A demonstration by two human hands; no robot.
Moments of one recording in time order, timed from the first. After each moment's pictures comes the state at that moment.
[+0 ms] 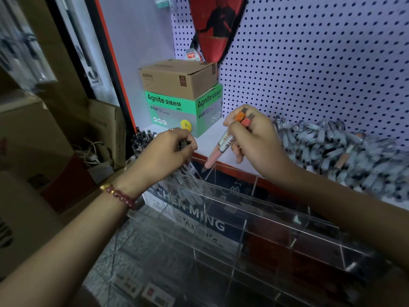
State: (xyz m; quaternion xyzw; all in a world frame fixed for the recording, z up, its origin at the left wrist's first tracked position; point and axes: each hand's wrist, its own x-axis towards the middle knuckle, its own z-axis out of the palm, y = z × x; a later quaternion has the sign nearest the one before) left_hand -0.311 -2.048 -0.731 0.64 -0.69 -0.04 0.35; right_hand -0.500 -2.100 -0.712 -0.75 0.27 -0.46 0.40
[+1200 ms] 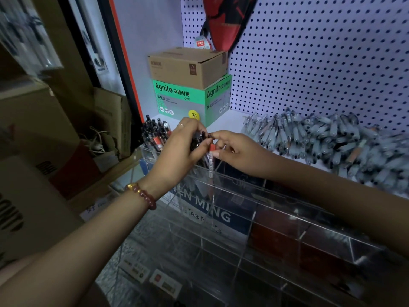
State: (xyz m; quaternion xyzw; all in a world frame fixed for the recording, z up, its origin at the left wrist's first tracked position) left_hand -0.316 -2.050 -0.766 0.57 -0.69 0.02 0.45; right_hand -0.475 -2.114 -0.744 -0.90 0.24 -0.20 0.31
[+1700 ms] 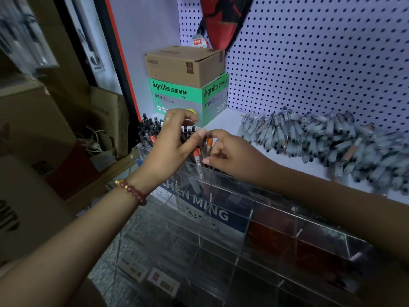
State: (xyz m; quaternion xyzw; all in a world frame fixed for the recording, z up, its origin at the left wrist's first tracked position) left_hand -0.311 -2.044 -0.757 0.56 -0.66 -0.02 0.49; right_hand -0.474 -2.100 -0.748 -0.90 0.26 -0.22 0.28
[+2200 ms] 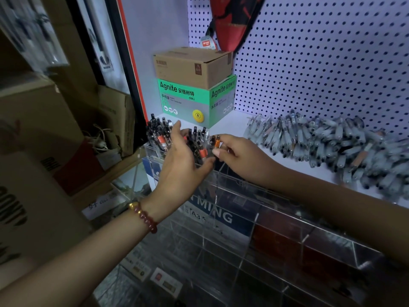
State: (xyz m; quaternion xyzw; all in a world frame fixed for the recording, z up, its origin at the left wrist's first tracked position) left_hand -0.338 -2.020 -0.779 0.68 -0.58 -0.02 0.45; right_hand -0.472 -2.105 -0.749 -0.91 0.28 -0.21 0.24
